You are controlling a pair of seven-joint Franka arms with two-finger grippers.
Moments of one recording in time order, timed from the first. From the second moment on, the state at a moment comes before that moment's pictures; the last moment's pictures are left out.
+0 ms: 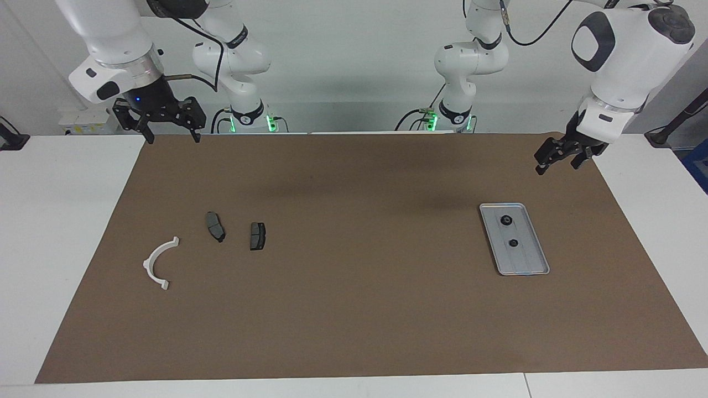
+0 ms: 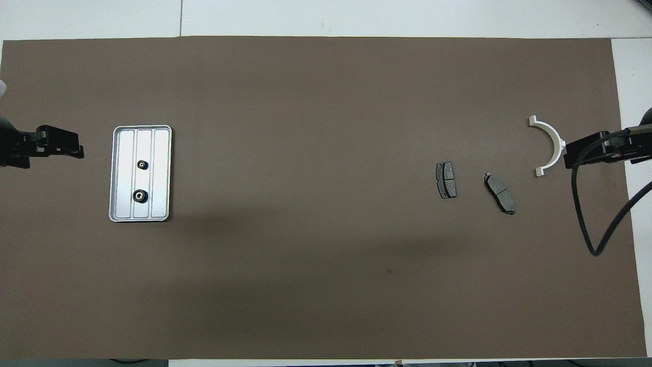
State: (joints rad) left arm 0.02 0.00 -0.02 -1.73 -0.01 1.75 -0.10; right arm 0.01 0.01 0.03 -1.47 -0.04 1.44 -0.01
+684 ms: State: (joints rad) left arm 0.02 0.09 -0.01 -2.09 -0.01 2.23 -0.09; right arm 0.01 0.02 0.03 -1.49 -0.04 1.44 -0.01
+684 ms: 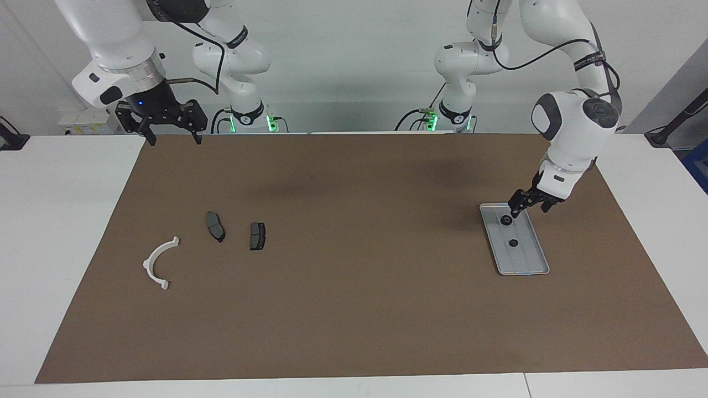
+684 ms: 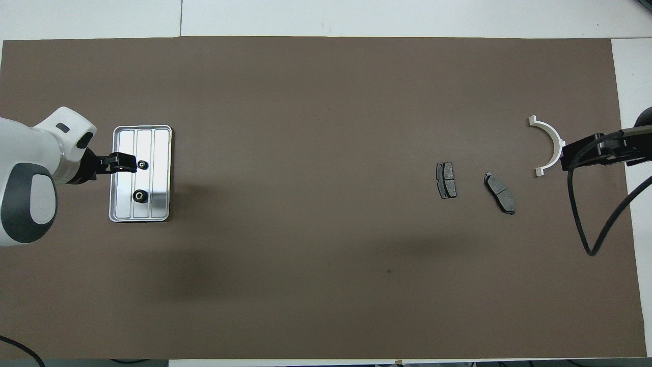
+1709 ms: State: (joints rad) left arm 0.04 0.19 -0.01 -2.16 -0.01 2.27 -0.04; right arm 0.09 0.25 0.03 -1.35 -0.04 1.54 0.01
